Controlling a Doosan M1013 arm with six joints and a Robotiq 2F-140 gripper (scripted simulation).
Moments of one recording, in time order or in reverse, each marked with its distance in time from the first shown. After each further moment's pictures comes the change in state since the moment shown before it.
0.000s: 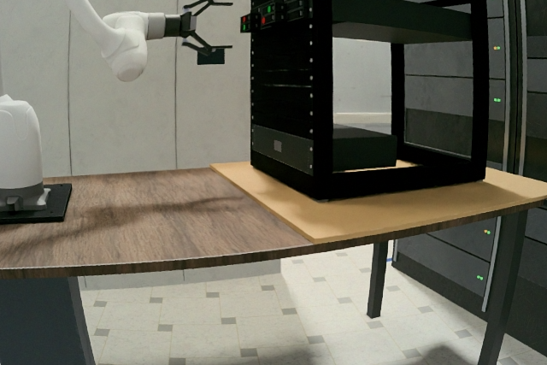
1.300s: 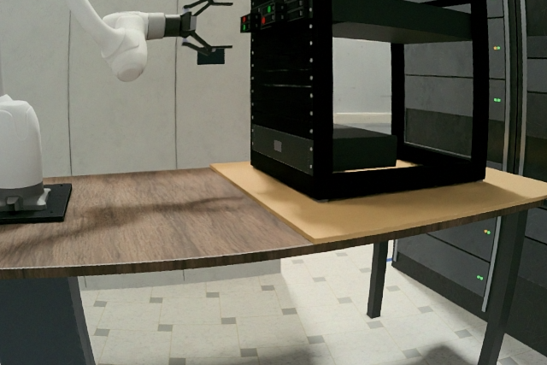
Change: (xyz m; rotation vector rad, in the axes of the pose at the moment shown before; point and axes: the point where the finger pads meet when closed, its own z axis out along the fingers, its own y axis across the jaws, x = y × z) arm 0.000 0.000 0.000 0.000 0.000 0.000
